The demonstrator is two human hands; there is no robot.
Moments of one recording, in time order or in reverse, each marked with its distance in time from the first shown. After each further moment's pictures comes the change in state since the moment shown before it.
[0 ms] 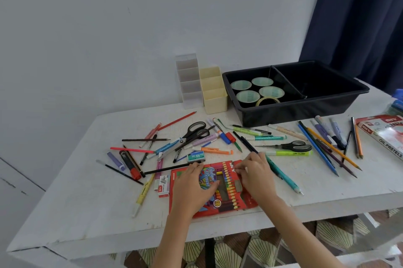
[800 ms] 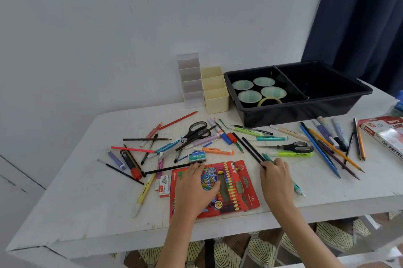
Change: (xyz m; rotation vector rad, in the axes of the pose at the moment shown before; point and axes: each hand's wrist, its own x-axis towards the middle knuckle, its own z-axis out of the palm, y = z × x) left_hand 0.000 0.002 0.006 0.014 0.038 0.003; right_hand -0.011 0.029 0.002 -0.099 0.129 0.247
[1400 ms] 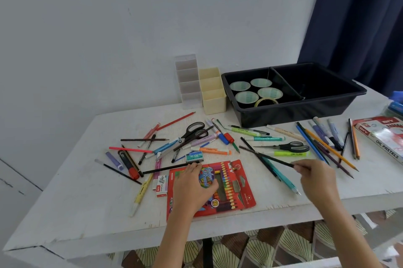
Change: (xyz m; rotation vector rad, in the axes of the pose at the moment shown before) left_hand 0.001 0.006 -0.004 -0.013 -0.026 -0.030; right_hand 0.010 0.051 -0.078 0.280 -0.034 0.121
